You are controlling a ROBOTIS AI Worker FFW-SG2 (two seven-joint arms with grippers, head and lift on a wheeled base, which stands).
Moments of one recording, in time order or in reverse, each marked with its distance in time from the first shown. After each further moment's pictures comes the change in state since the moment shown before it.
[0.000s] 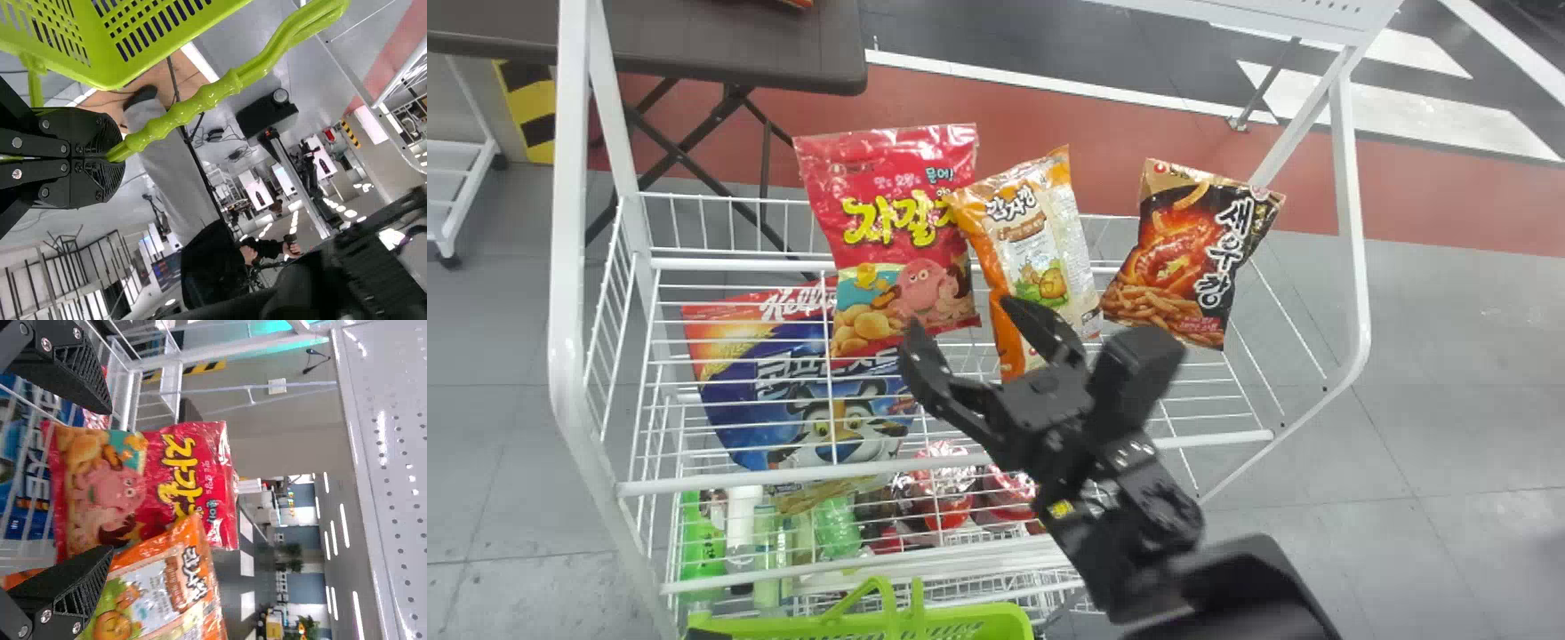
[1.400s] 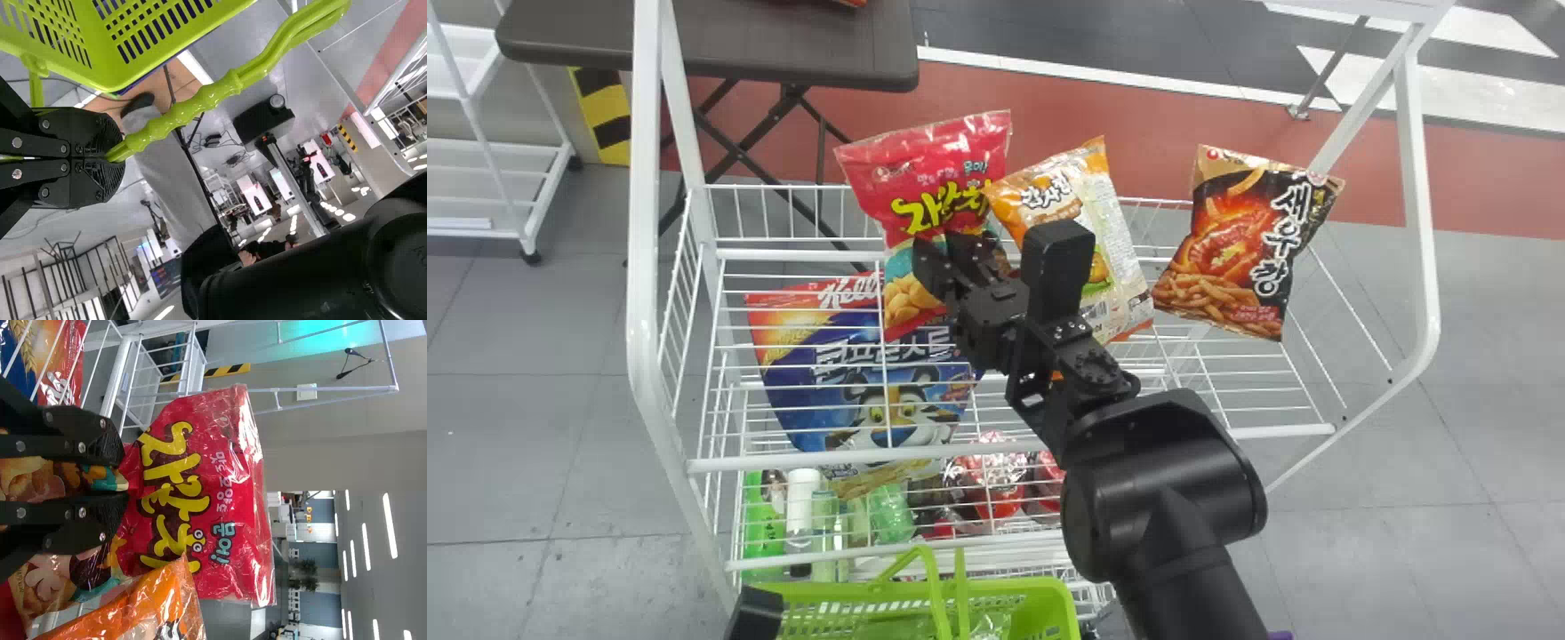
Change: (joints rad) left arm -0.031 0.002 0.020 0.011 0.004 0.006 -0.002; right arm -0.356 0.045 0.067 0.423 0.039 -0.016 0.033
